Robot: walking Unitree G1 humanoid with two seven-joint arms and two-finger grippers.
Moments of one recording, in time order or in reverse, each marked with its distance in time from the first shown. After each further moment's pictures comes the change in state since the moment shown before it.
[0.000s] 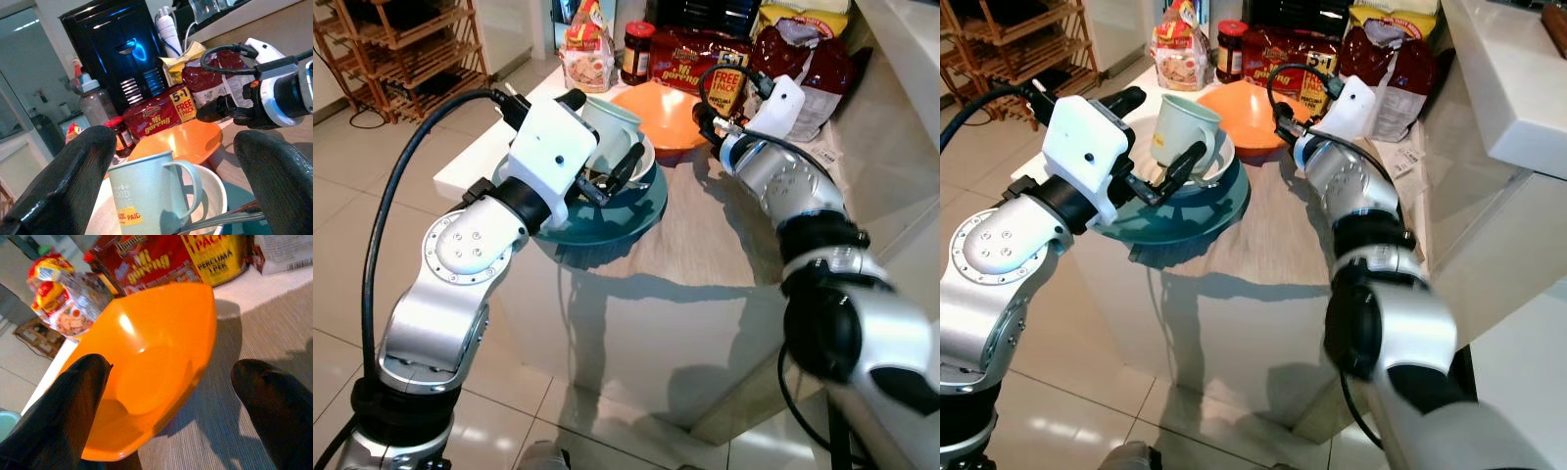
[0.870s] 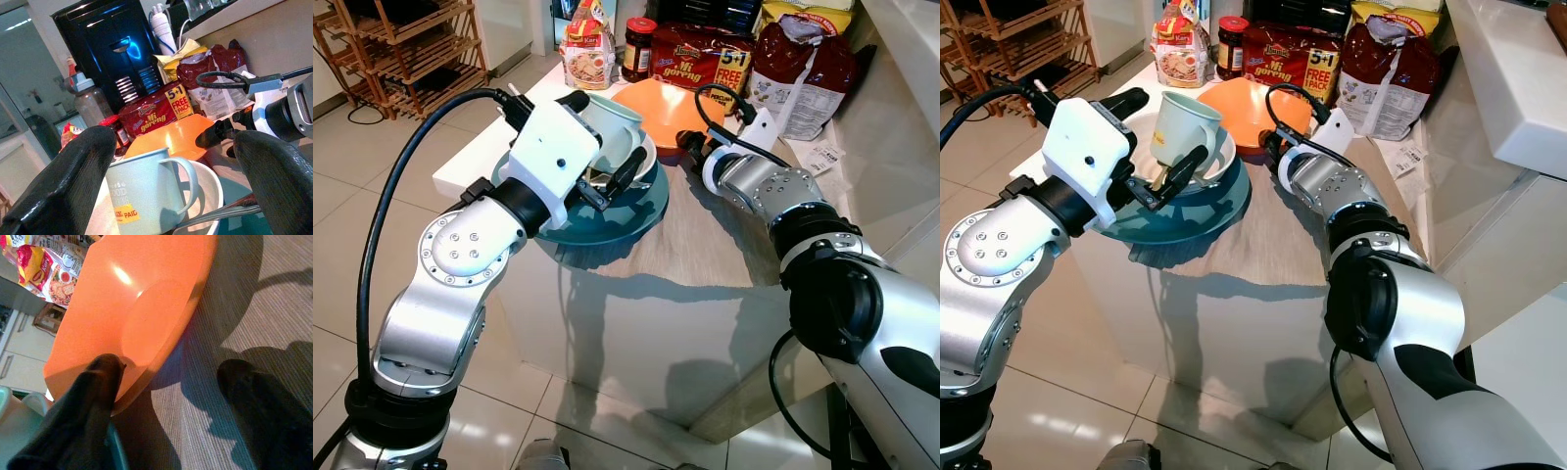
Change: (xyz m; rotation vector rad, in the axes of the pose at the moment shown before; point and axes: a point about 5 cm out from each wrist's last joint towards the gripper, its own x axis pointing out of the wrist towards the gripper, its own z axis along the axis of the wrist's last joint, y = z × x) left arm -0.002 -0.001 0.003 0.014 0.002 -0.027; right arm 0.004 -0.003 -0.028 0.251 0.173 0.005
